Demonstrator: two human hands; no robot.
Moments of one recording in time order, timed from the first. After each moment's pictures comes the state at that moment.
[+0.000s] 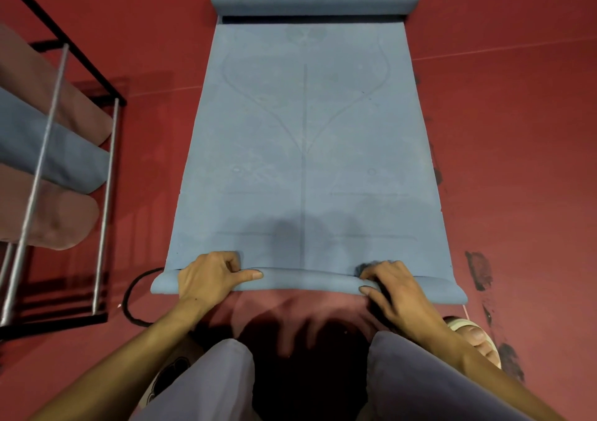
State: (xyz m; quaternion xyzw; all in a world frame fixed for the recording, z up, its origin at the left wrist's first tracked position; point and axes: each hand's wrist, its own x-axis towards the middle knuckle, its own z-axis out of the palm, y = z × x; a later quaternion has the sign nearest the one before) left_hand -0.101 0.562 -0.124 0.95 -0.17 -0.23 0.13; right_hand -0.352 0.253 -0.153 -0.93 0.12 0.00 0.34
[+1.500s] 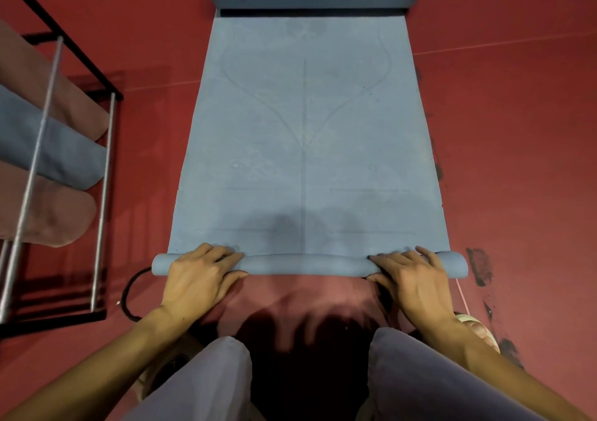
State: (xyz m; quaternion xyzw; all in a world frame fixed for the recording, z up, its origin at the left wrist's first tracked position) left_hand -0.098 0.596 -0.139 0.88 -0.47 0.05 0.03; right_hand -0.346 0.242 -0.145 -0.98 0.17 -0.04 0.09
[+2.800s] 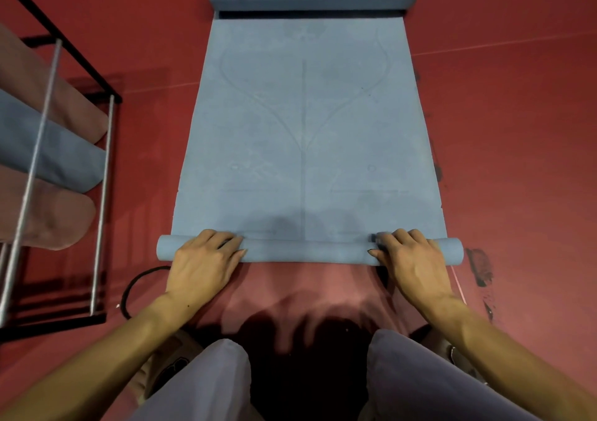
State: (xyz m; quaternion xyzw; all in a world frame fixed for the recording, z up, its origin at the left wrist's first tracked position) left_hand -0.082 0.577 -0.138 0.89 -0.44 0.06 0.03; right_hand -0.315 0.228 -0.136 -0.98 0.21 -0.02 0.04
